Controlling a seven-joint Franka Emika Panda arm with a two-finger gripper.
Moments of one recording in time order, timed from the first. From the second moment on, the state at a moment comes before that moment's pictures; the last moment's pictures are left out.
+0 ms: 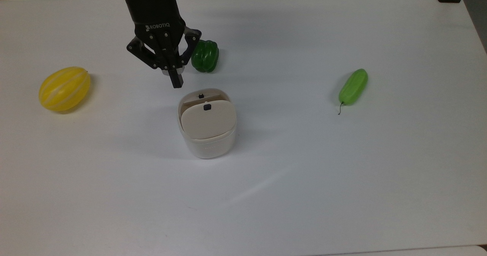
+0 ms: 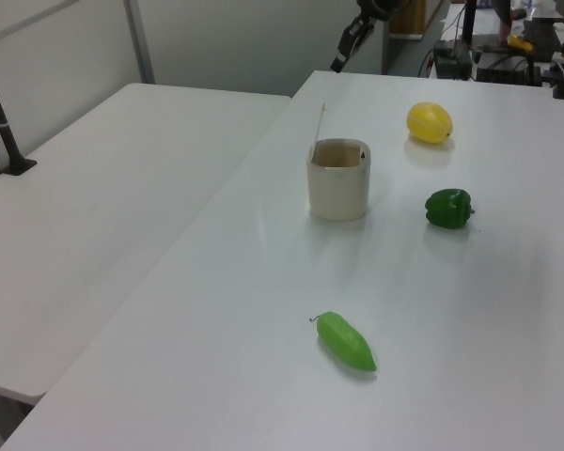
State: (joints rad) arm 0.11 0.26 -0.14 -1.51 0.35 2.27 -0.21
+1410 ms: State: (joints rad) arm 0.12 0.33 -0.14 -1.51 0.35 2.29 -0.25
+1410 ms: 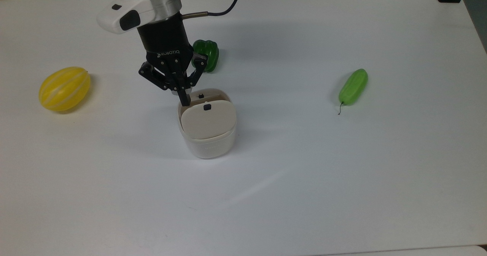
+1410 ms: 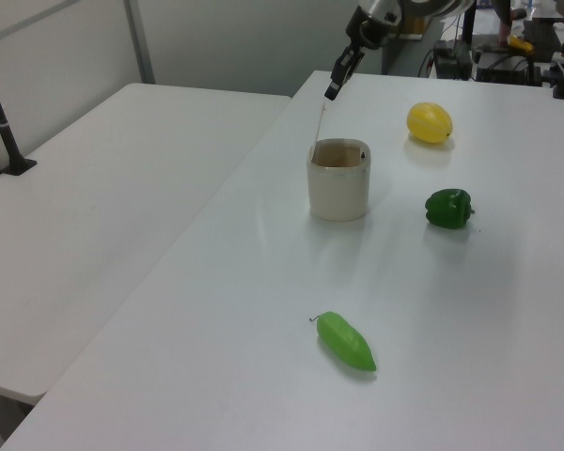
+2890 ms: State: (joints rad) arm 0.19 0.41 -0.14 -1.47 0.34 2.41 -0.26
